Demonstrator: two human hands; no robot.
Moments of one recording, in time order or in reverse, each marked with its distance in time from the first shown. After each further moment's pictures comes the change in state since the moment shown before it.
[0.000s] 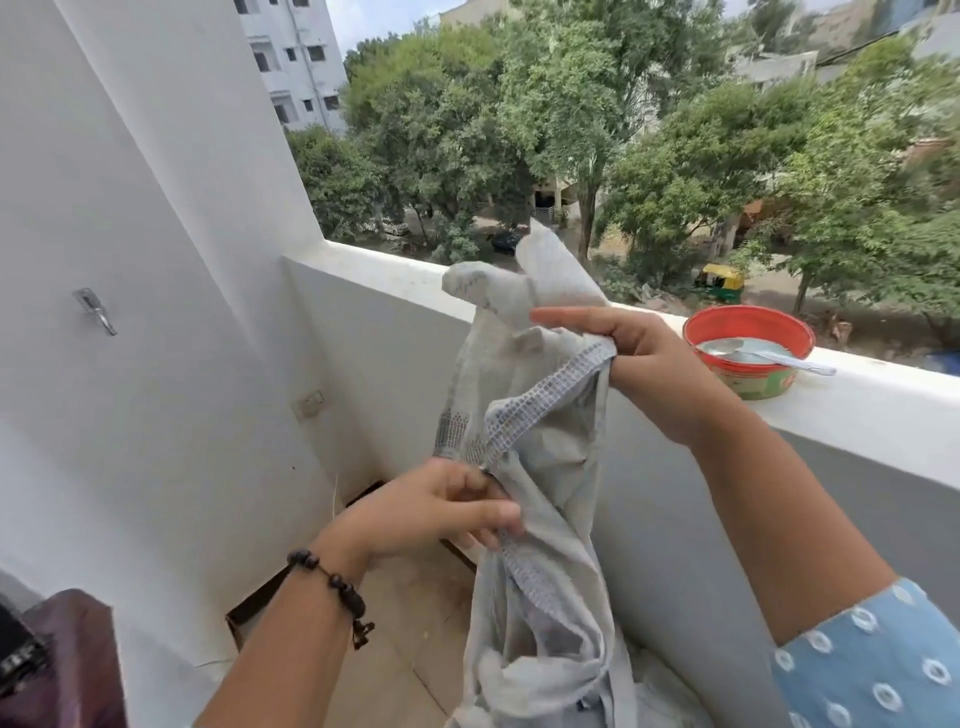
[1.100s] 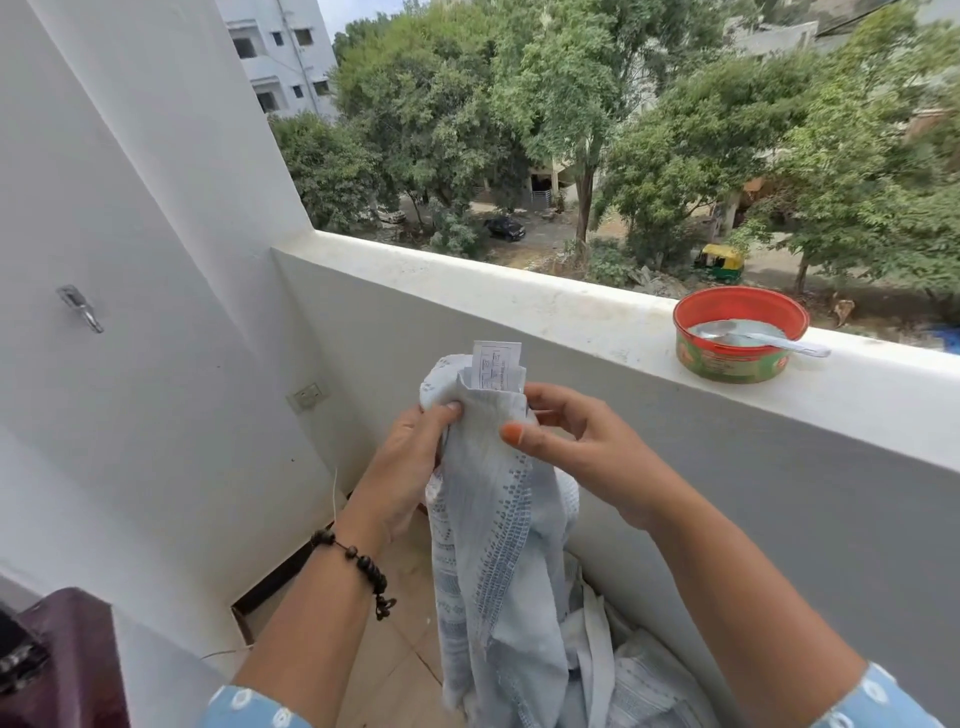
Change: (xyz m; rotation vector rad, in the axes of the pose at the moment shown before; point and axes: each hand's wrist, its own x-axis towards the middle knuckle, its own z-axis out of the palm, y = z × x) left_hand 0.034 -0.006 0.006 -0.493 0.579 0.097; right_hand -0.033 0.053 0.042 0.014 -0.009 0.167
